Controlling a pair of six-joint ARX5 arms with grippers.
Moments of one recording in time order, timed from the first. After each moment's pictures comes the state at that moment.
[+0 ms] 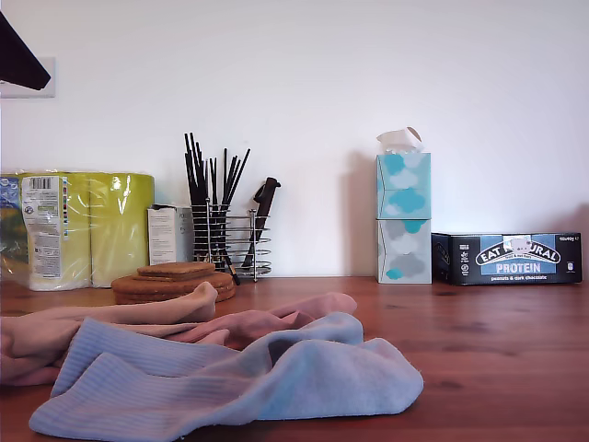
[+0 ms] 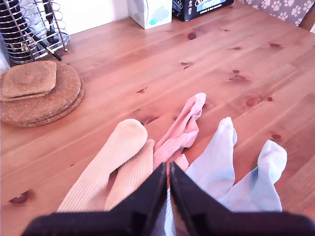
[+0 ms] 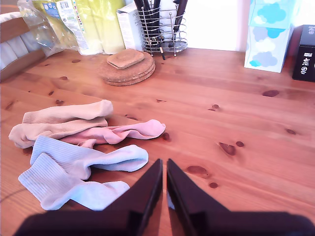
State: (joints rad) left arm -0.34 0.68 0.65 -0.46 0.29 0.09; right arm 0.17 0.23 0.55 -0.66 -0.32 -0.03
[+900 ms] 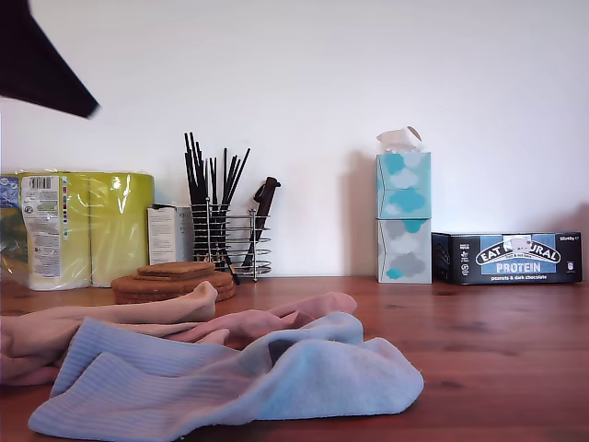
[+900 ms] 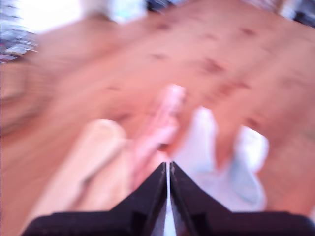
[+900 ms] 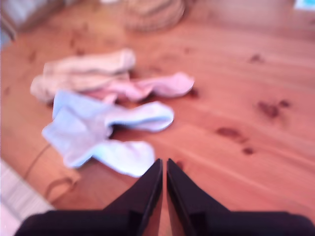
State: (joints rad) left arm -0.45 0.86 0.68 -0.43 0.40 0.19; right arm 0.23 0.54 0.58 -0.66 -0.44 -0.10
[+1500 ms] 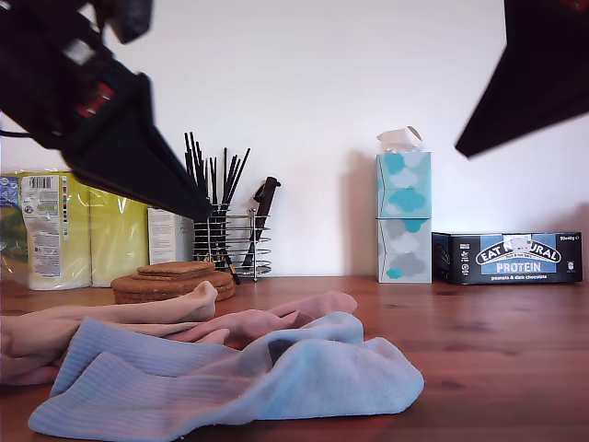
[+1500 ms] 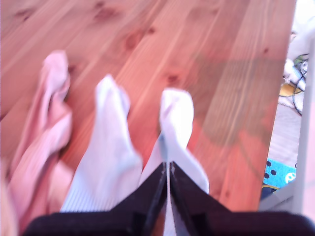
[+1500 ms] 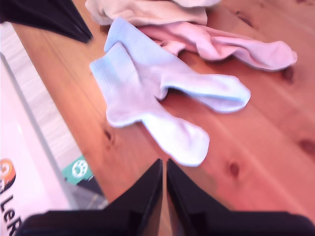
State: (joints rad) left arm -0.64 1.22 0.69 -0.26 0.47 0.31; right arm 0.47 0.97 0.78 -0.64 -0.44 -0.26
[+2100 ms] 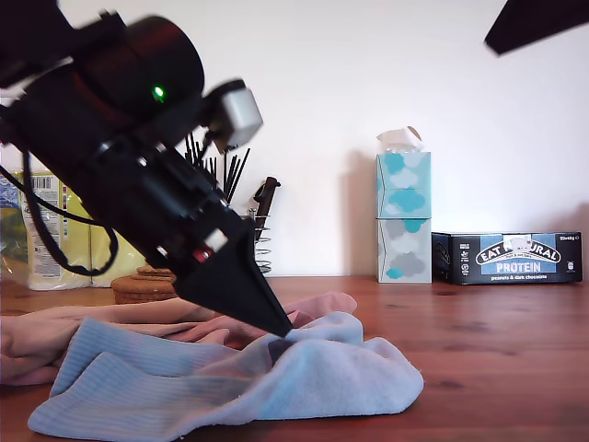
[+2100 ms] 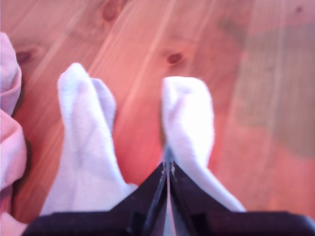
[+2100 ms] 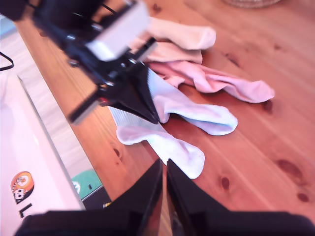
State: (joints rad) left arm -0.73 1.61 0.76 -0.02 0.39 0.33; right arm 0.47 0.80 0.85 -0.78 -0.44 -0.26
